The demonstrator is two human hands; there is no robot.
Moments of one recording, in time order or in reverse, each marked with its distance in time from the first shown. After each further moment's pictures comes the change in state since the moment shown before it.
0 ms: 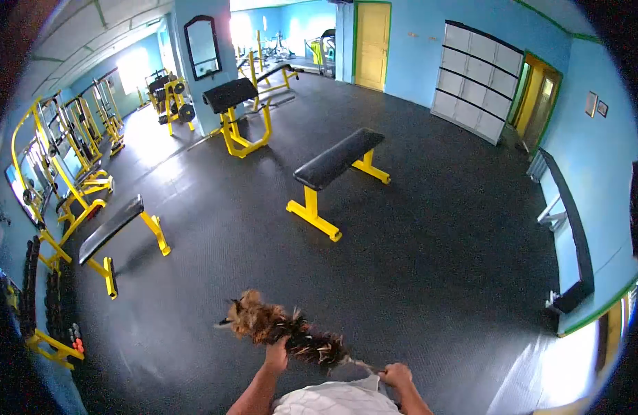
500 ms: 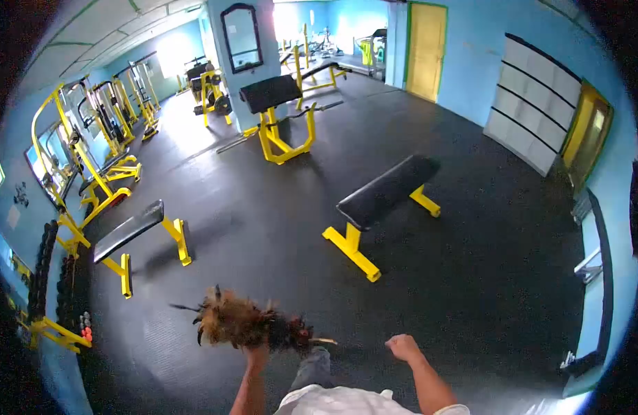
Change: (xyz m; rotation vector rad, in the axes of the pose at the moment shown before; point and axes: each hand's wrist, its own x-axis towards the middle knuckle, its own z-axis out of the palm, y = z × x) left_hand 0.203 -0.190 -0.056 -0.471 0.457 -0.480; right_hand 0.262 -0.141 -0.241 0.265 0.283 -0.405
